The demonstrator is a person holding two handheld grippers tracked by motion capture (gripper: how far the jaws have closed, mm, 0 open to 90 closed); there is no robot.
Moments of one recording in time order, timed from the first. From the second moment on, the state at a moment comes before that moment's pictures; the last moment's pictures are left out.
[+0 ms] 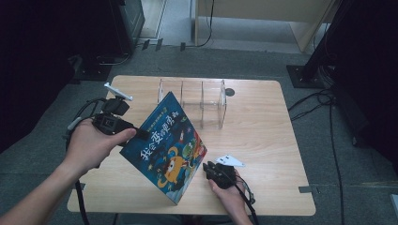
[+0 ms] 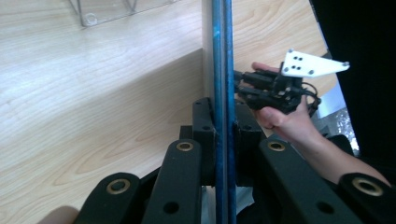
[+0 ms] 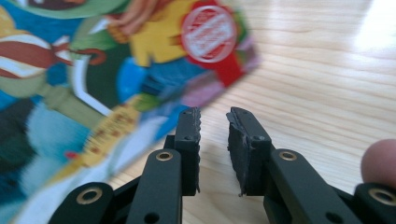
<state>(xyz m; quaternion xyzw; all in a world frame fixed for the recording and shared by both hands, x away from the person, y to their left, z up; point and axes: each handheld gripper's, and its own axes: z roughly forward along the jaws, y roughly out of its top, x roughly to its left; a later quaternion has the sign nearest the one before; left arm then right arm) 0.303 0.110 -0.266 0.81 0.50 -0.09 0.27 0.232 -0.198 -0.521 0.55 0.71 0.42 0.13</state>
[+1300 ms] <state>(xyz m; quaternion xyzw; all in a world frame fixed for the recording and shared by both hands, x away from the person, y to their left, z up) 0.313 0.157 -0.242 0.80 0.54 -0.04 0.27 0.213 -0.337 -0.526 0.59 0.70 0.31 0.23</state>
